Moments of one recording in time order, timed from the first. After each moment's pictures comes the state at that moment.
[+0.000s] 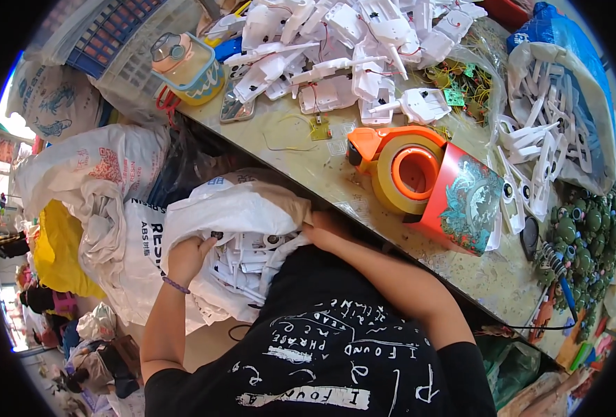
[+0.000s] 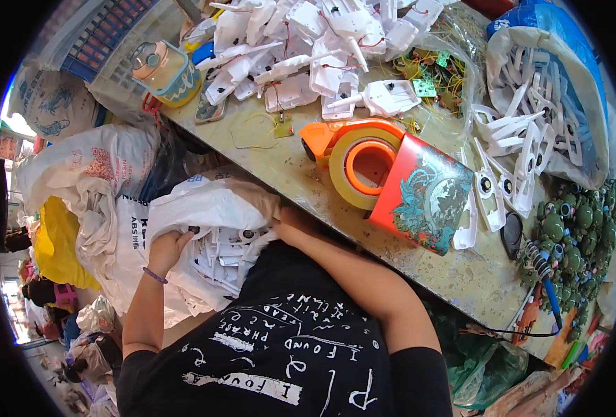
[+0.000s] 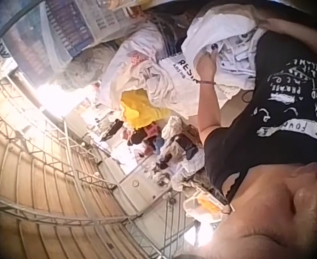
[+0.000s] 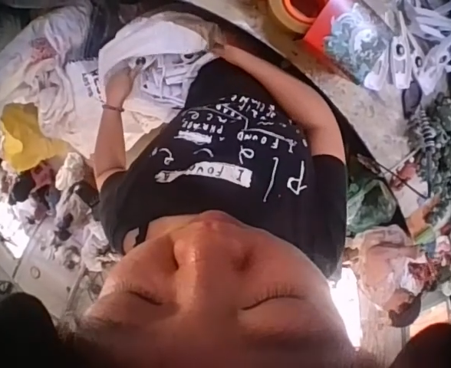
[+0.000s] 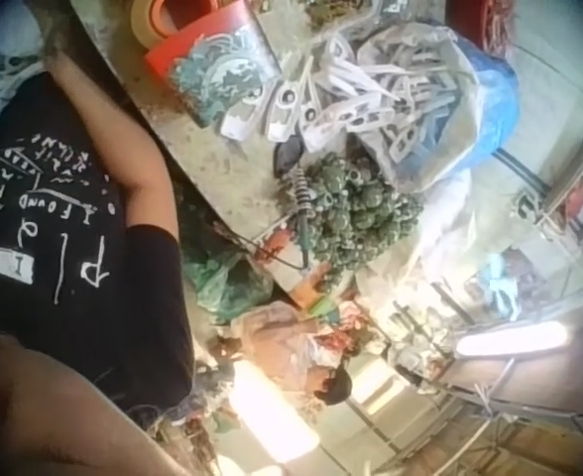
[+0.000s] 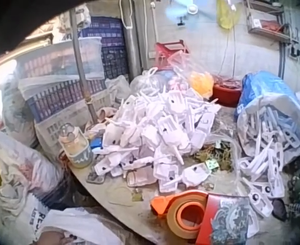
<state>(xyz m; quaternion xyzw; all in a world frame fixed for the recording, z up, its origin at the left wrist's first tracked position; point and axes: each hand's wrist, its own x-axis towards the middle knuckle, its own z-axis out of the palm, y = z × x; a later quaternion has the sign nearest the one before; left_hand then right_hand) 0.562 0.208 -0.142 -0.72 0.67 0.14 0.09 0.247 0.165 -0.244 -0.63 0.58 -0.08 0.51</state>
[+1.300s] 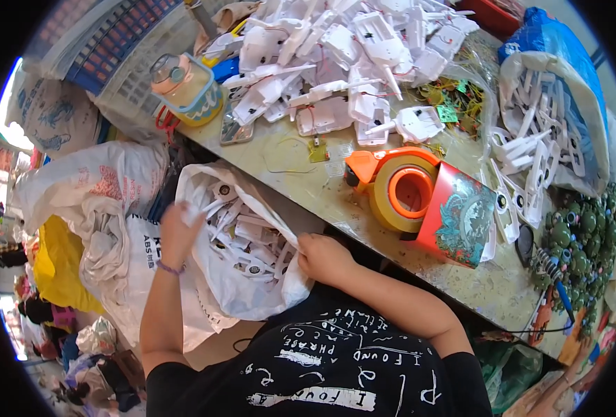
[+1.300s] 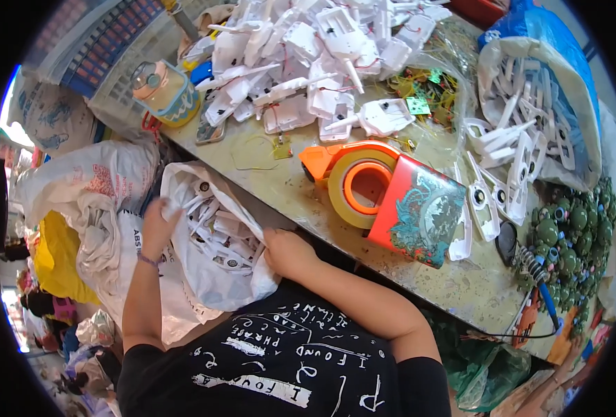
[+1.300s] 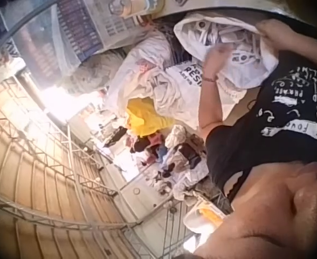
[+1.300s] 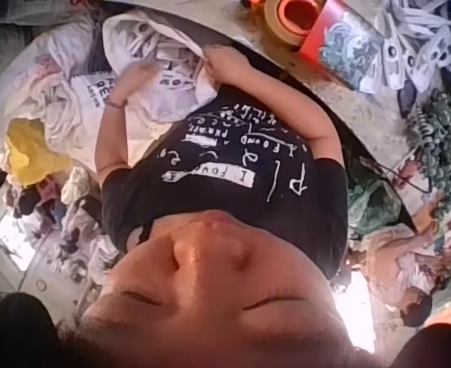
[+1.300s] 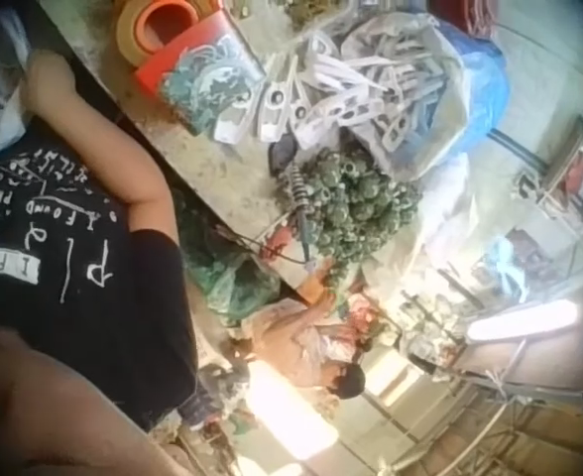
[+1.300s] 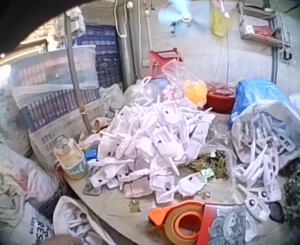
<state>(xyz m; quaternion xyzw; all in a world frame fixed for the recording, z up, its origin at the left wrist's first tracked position) 0.568 0.128 -0.132 -0.71 0.69 0.09 -0.13 0.233 0.183 -0.167 -0.75 0.50 -0.17 0.39</state>
